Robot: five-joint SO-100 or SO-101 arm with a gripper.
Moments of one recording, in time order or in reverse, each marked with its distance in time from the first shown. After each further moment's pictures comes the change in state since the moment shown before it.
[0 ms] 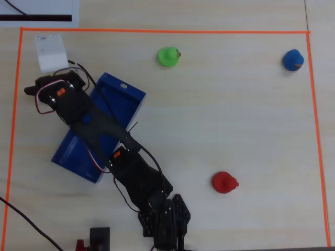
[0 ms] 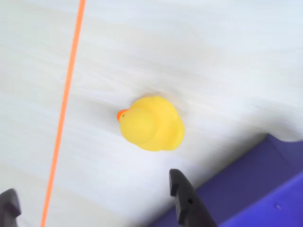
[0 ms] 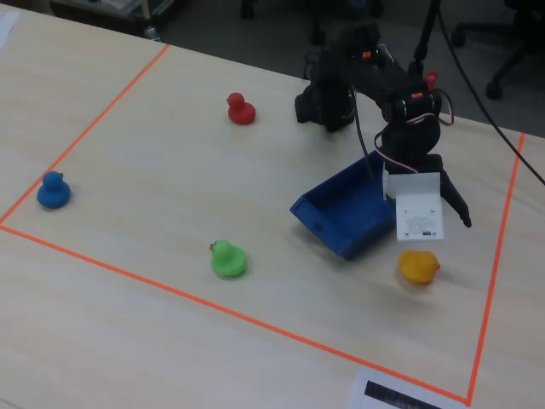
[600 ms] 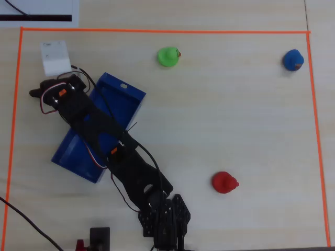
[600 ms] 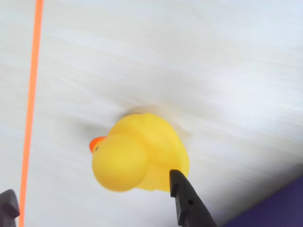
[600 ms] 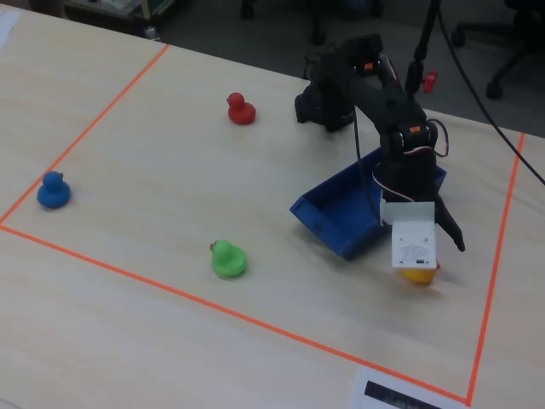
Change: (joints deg) arm 0.0 -6.6 4.7 -9.9 1.6
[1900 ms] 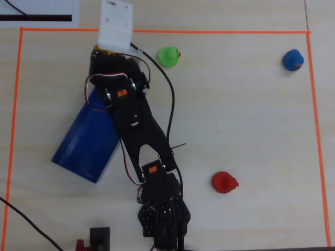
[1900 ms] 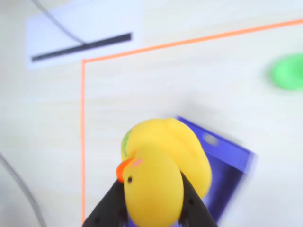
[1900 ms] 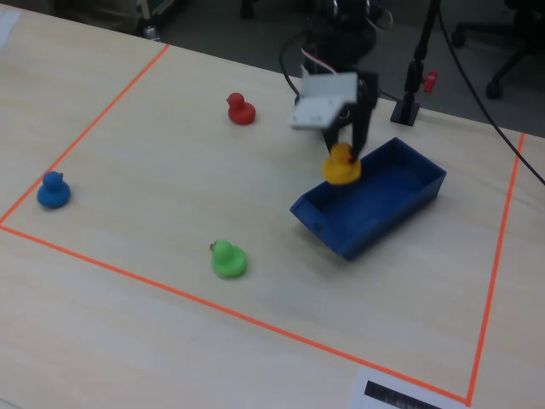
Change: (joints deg) arm 18.8 35.4 -3.6 25.8 2.4
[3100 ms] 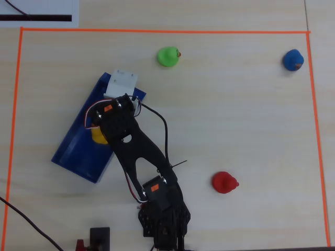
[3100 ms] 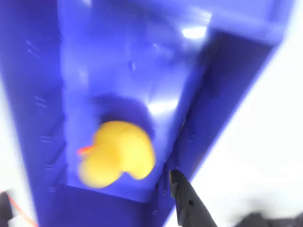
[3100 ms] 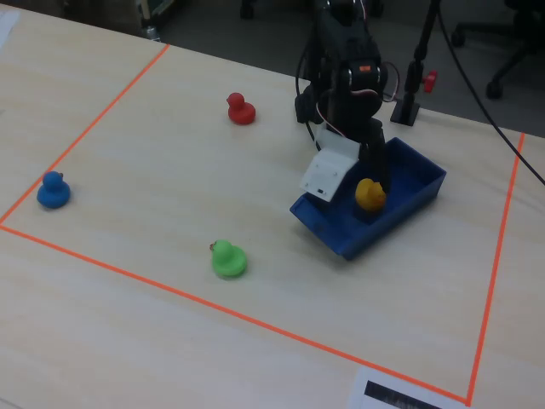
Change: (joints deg) arm -6.9 11.2 51.7 -8.8 11.2
